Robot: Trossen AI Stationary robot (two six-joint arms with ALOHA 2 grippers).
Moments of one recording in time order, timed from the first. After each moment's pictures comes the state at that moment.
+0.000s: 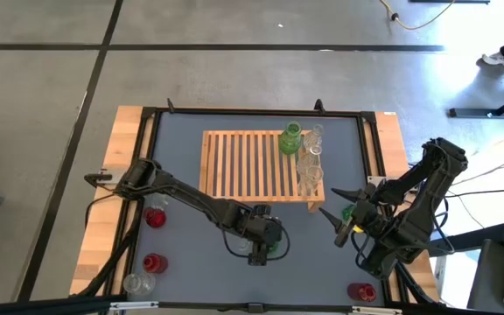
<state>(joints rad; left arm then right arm) -0.33 2.09 1.66 -0.52 -0.10 -0.27 0.96 1.40 1.26 -1.39 1.27 1.43</state>
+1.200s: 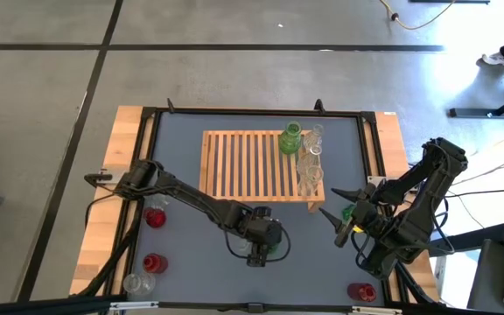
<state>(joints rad) -0.33 2.11 1.67 -0.54 -0.06 -0.25 0.96 1.40 1.26 -1.39 1.27 1.43</state>
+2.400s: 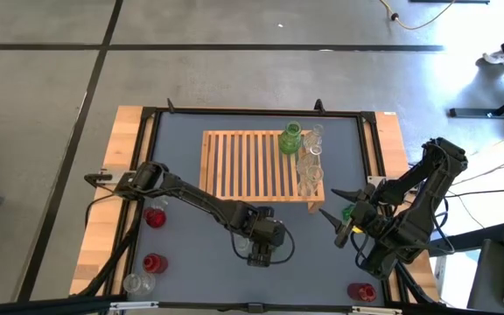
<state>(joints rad) -0.32 2.17 1.78 -0.66 -0.04 -0.18 0.96 1.40 1.26 -1.39 1.25 1.41</state>
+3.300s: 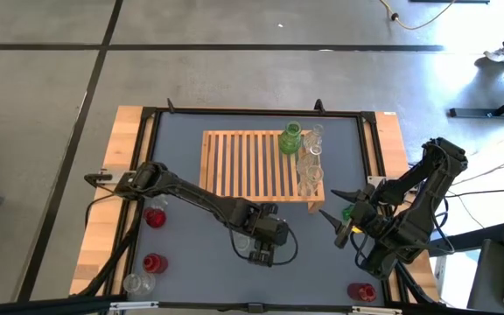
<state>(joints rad) -0.32 2.17 1.93 -0.80 -0.10 -0.12 0.96 1.40 1.26 -1.38 1.22 1.41</state>
